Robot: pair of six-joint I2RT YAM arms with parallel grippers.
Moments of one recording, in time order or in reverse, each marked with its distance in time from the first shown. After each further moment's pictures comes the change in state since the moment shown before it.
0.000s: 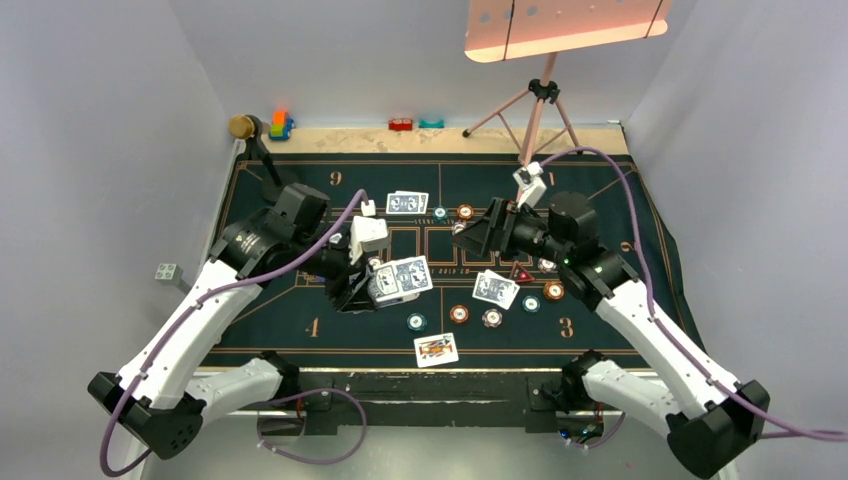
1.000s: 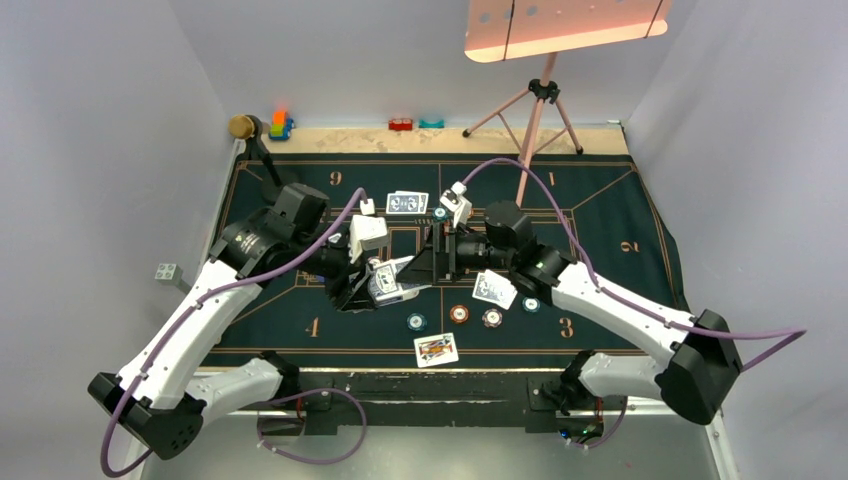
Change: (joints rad) left arm 0.006 0.003 -0.006 0.007 -0.008 -0.015; right arm 0.322 0.284 0.027 0.305 -0.150 0.123
